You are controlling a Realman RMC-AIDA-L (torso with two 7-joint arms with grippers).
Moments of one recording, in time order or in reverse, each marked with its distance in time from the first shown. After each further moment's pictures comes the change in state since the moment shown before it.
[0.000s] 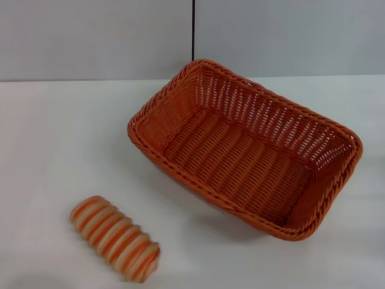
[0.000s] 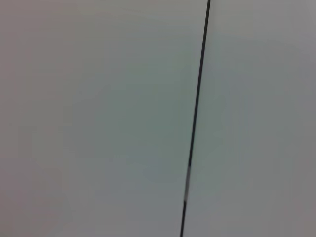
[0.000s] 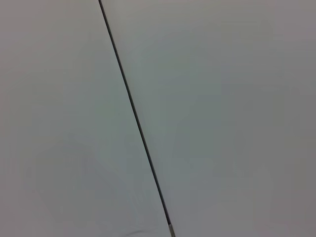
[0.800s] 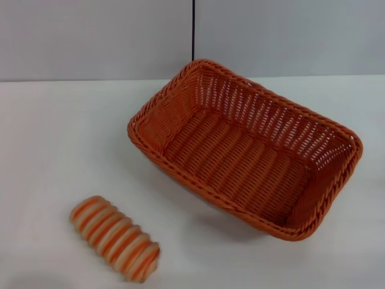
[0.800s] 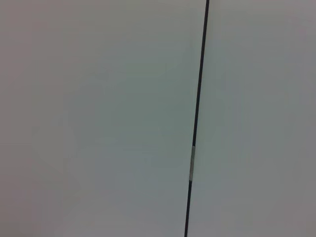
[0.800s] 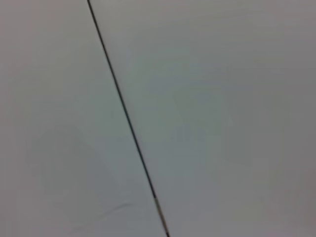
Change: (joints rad) left arm -0.004 0.001 0.030 0.037 0.000 -0.069 -0.016; right arm -0.083 -0.005 -0.046 -0.016 -0.011 0.033 0.042
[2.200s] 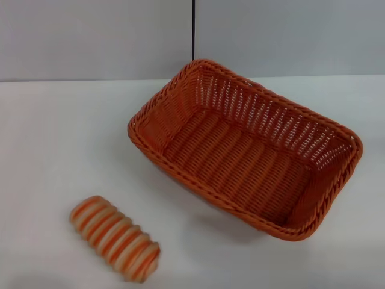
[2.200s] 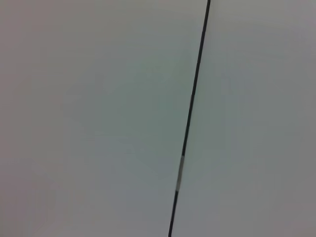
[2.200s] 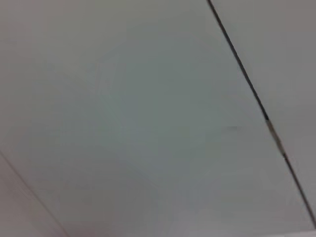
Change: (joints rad) left arm -0.025 0.000 0.005 0.000 0.000 0.010 -0.067; right arm 0.390 -0.390 -0.915 -0.546 0.012 0.237 0.967
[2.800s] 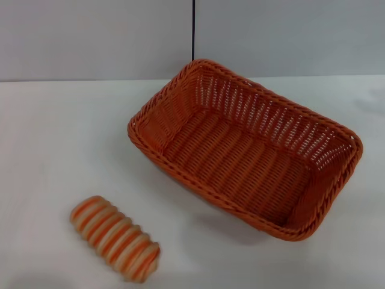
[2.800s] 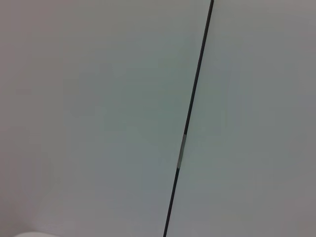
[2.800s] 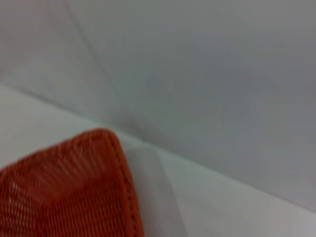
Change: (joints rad) left arm 0.019 -0.005 0.011 -0.030 0.001 -0.020 -0.001; right arm 0.169 0.053 -1.255 -0.324 0.517 0.000 0.582
